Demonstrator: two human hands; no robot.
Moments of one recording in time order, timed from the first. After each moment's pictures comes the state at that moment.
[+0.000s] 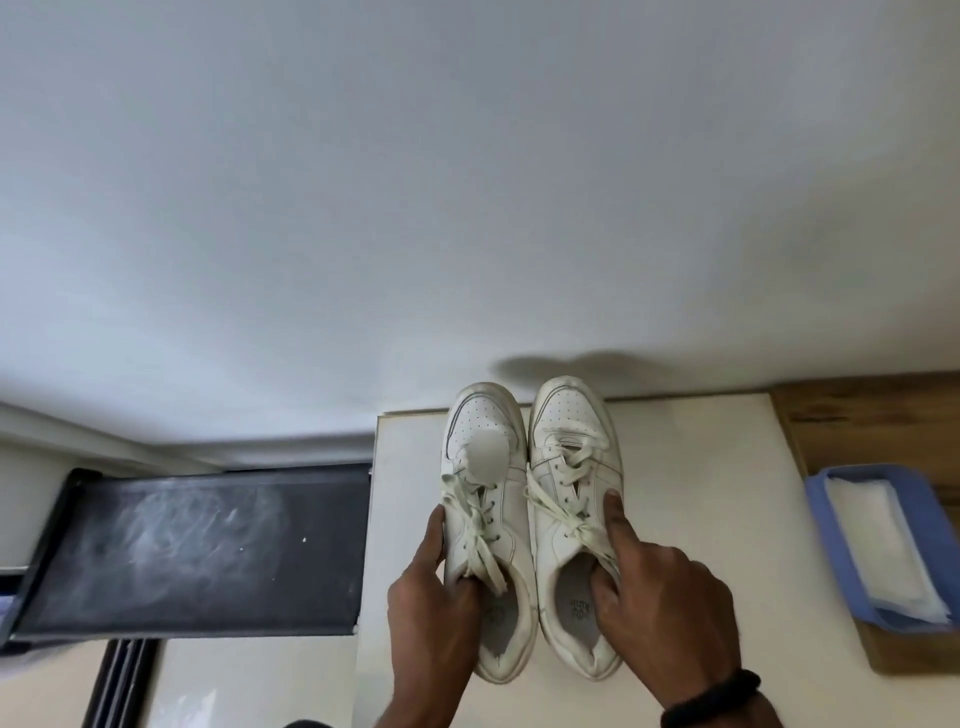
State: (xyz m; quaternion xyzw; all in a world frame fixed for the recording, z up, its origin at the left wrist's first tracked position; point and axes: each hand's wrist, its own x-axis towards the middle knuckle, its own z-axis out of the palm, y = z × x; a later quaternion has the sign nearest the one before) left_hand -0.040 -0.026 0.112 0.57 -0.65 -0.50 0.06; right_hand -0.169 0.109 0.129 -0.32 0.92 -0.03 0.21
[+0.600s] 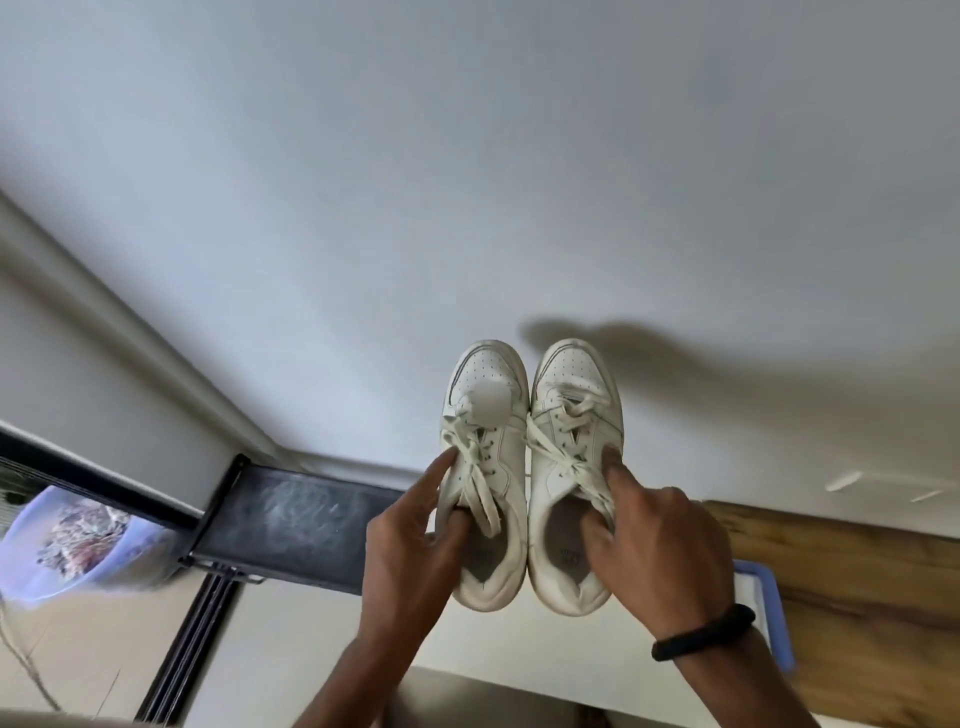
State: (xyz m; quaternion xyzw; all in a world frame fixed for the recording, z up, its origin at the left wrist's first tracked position) left_hand 0.019 -0.008 0.468 0.48 -0.67 -0.51 0.25; right_hand -0.148 0.108 0.490 -0.41 0.91 -0.04 0.04
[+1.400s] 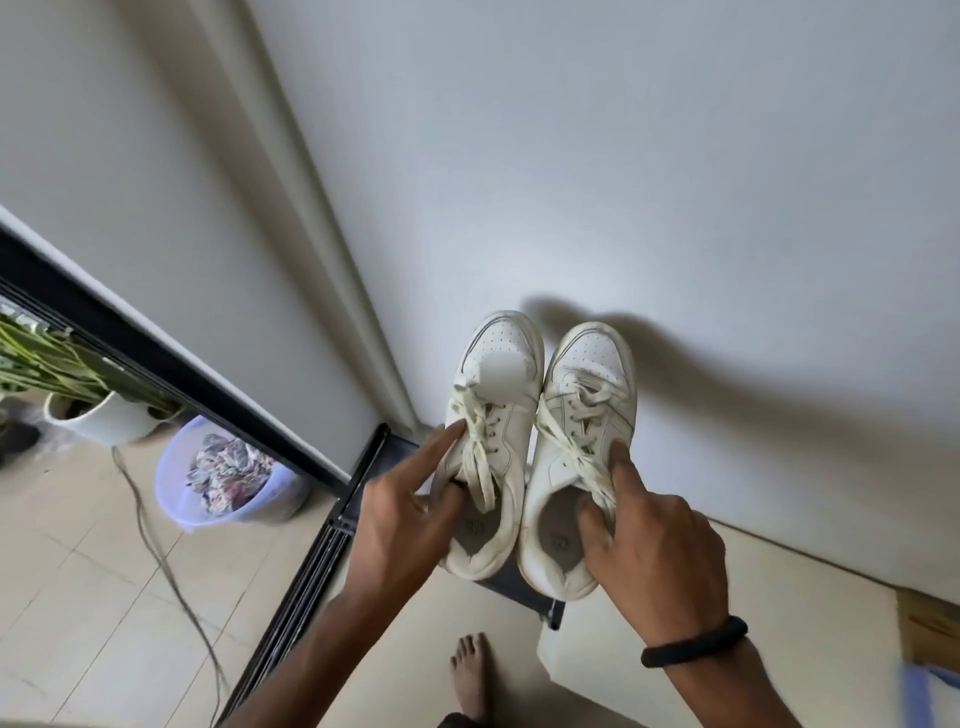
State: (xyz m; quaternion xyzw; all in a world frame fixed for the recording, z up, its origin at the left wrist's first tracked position) left_hand 0.241 -0.281 0.470 0.51 -0.66 -0.48 0.25; right_hand 0.059 -0.172 0.480 -0.48 0.87 -0.07 0.06
